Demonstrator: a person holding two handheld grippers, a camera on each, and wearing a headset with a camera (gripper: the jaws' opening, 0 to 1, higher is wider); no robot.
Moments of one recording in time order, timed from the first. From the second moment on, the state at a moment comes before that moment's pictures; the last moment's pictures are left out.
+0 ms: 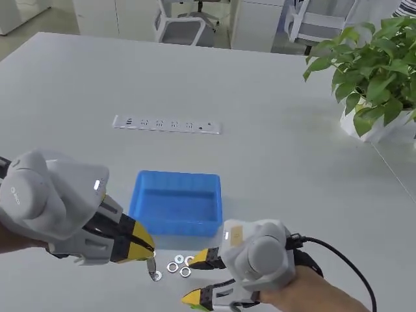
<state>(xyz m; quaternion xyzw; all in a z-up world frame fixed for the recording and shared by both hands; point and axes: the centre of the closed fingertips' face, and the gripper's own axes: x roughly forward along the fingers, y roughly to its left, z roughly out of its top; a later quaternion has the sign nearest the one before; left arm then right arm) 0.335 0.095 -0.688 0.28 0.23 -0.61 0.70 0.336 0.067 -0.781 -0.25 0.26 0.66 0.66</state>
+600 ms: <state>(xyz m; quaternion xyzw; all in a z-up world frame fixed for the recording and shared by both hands) 0.335 0.092 -0.692 0.27 0.24 -0.62 0.70 0.332 0.066 -0.785 -0.25 0.26 0.66 0.65</state>
